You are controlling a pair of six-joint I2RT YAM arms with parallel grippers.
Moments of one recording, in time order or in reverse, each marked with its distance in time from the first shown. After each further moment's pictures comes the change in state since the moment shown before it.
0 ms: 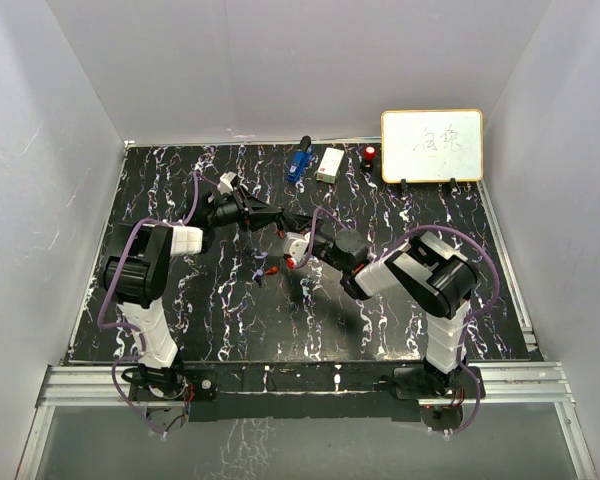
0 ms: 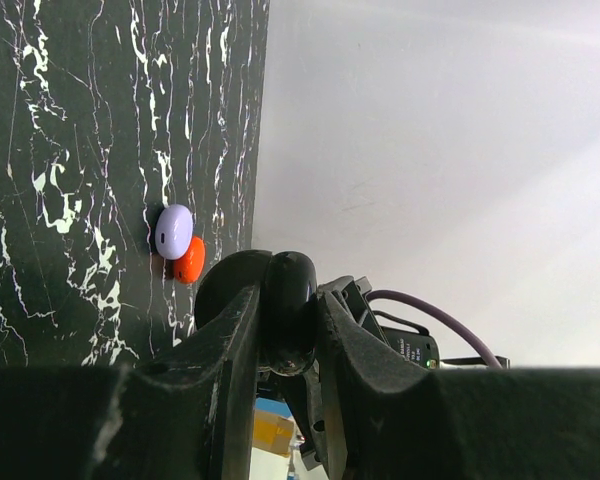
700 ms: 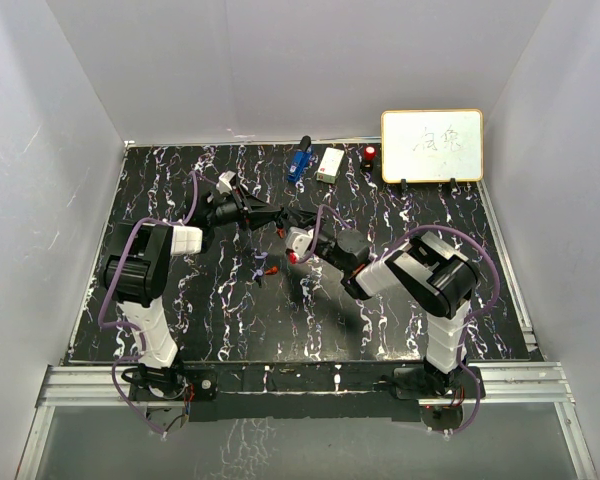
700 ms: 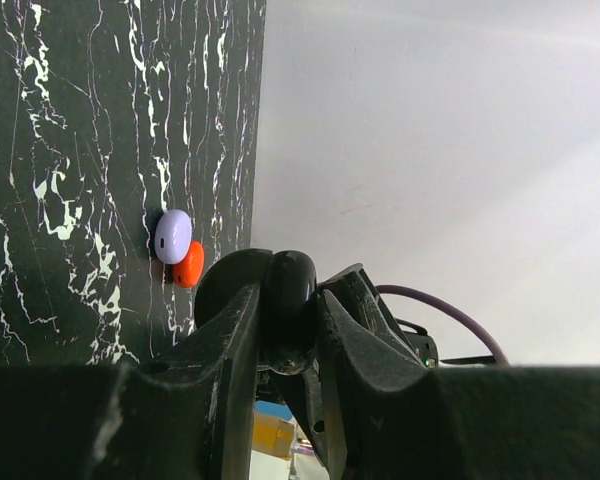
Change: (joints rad) left arm -0.002 0.010 0.003 0.023 -0.001 -0.012; right arm -0.004 0.000 -0.002 0.024 0.028 0.072
